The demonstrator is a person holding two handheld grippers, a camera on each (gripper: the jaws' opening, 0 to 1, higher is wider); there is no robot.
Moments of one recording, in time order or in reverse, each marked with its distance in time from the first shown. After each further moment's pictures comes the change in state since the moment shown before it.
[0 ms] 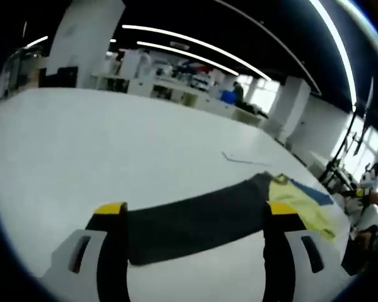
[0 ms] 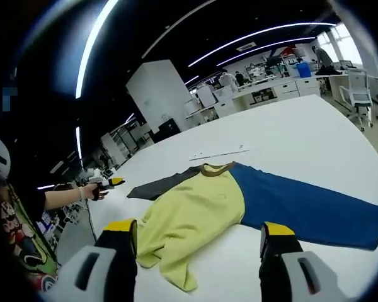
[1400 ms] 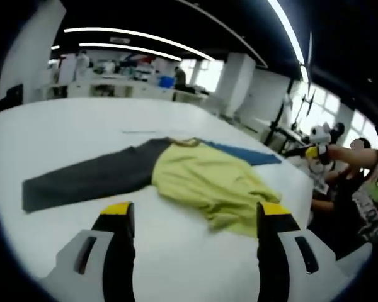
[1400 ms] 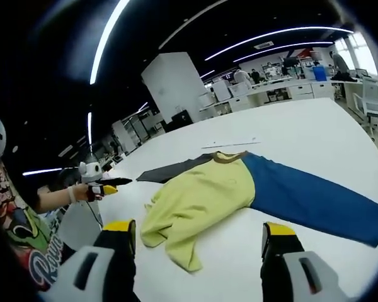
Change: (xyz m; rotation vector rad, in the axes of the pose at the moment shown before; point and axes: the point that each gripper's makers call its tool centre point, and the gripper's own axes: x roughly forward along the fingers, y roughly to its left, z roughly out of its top) left arm -0.034 -0.224 -0.105 0.205 0.112 -0.316; right arm -0.019 0.015 -0.038 -0.076 0.056 0.058
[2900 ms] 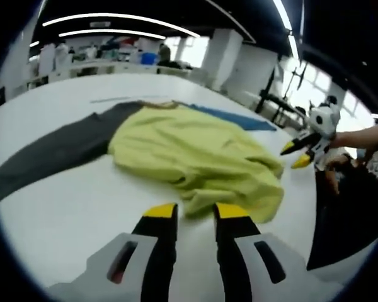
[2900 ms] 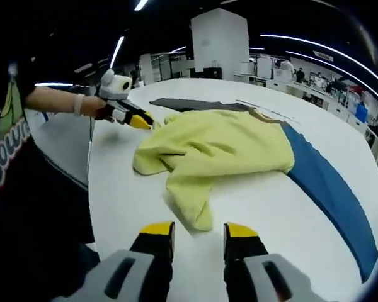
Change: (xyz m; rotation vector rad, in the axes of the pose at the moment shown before) left arm 0.068 -0.020 -0.062 0.058 0.159 -0.080; right arm 0.051 0.007 -0.108 -0.494 0.321 -0.003
